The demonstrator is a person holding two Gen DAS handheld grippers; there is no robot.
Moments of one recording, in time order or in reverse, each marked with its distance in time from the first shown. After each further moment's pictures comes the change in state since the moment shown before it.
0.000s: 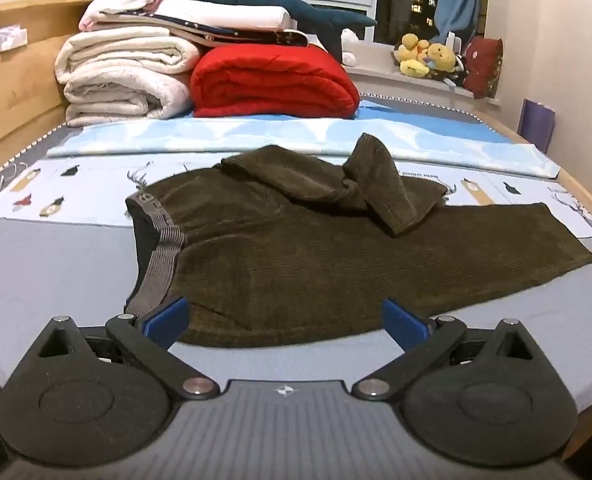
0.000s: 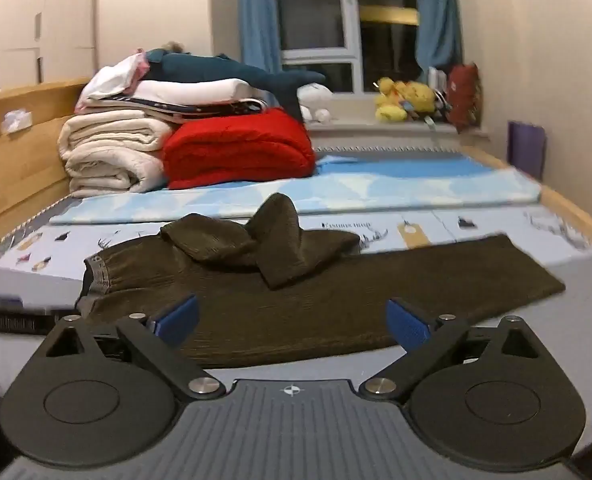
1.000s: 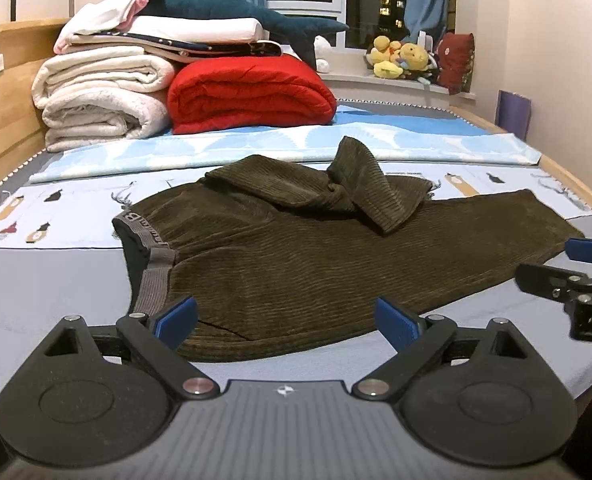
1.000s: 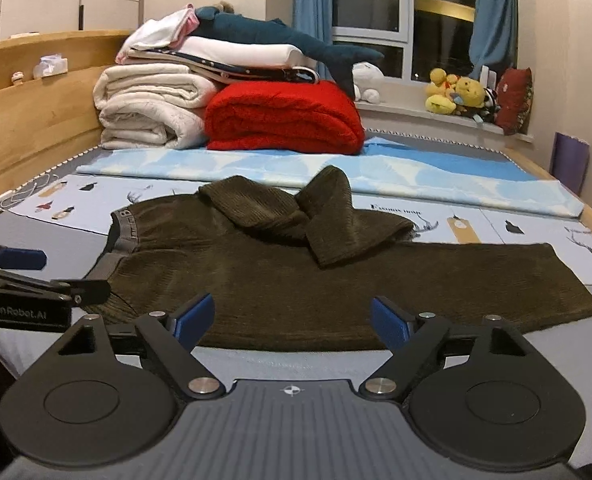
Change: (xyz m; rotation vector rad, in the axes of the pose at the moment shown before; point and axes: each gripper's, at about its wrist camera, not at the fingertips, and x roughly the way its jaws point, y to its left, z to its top) left arm 0.006 0.005 0.000 0.112 -0.026 -0.018; right arm 0.044 0.053 -0.017 -0.151 0.076 0.066
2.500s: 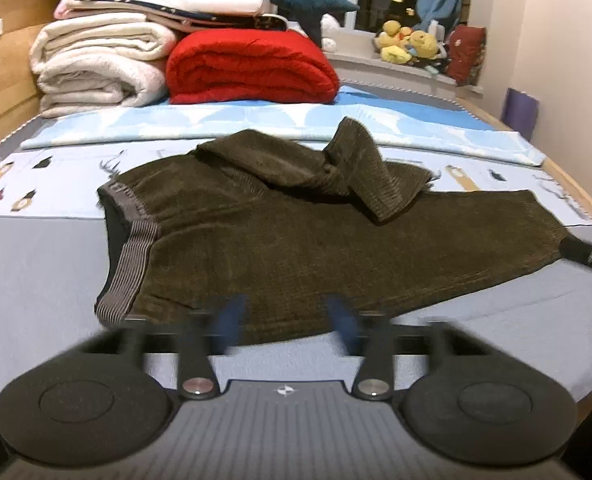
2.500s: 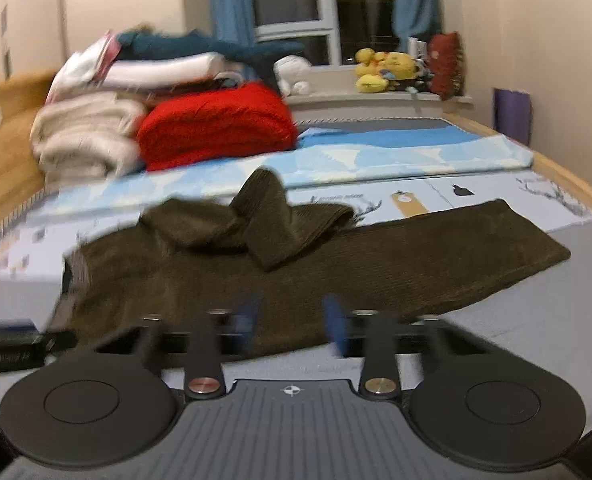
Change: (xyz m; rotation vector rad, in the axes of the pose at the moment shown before) left arm 0.023 -0.003 0.007 -0.091 0.058 -0.066; right arm -0.003 -0.053 0.005 0.230 -0.018 -0.118
